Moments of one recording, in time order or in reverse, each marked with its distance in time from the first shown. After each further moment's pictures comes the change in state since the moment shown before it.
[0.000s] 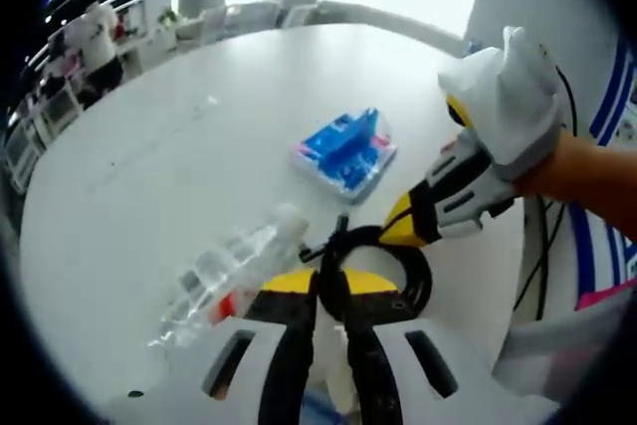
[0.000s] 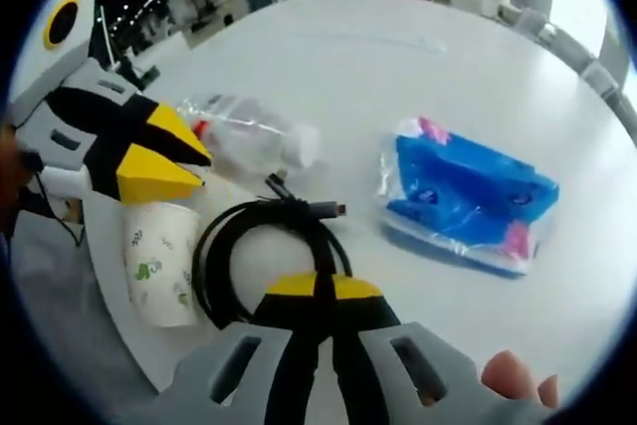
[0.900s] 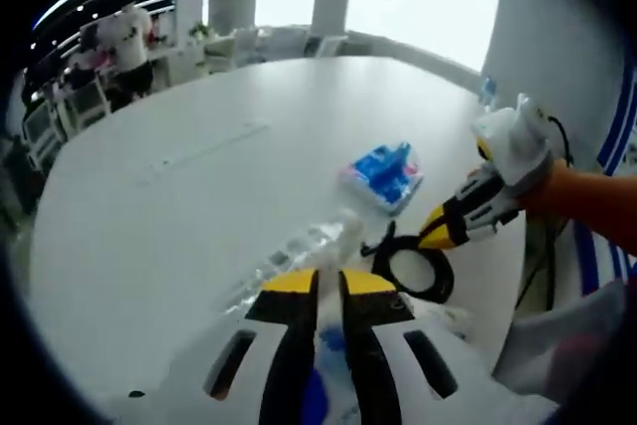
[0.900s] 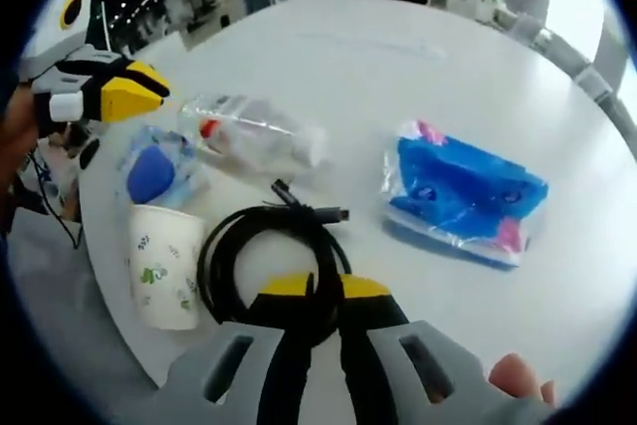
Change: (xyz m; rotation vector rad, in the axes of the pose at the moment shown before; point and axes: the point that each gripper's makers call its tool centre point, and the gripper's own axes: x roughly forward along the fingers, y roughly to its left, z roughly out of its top) left arm -0.065 0.053 -0.004 -0.072 -0.137 0.067; right arm -0.015 0.005 0.002 -0.014 -0.029 -0.043
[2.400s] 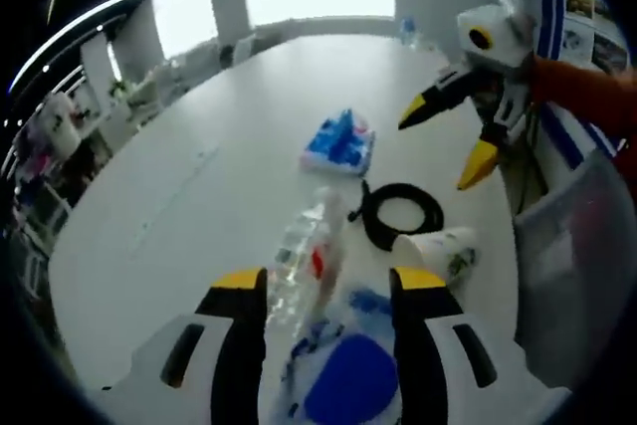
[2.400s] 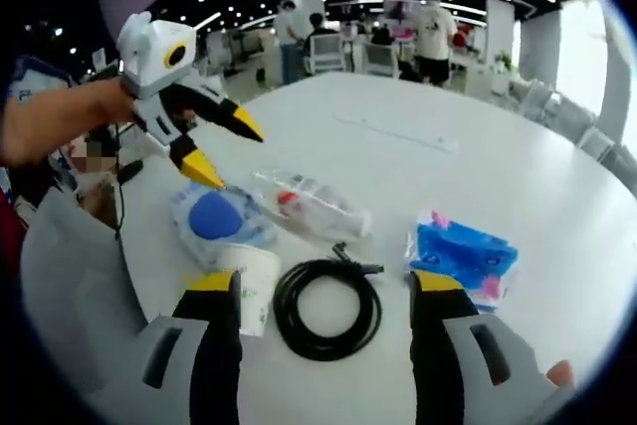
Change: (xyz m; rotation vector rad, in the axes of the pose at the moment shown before) left arm -0.005 -0.003 -0.008 0.473 0.114 -0.215; right arm -0.074 0.048 0.037 -0.134 -0.323 0.079
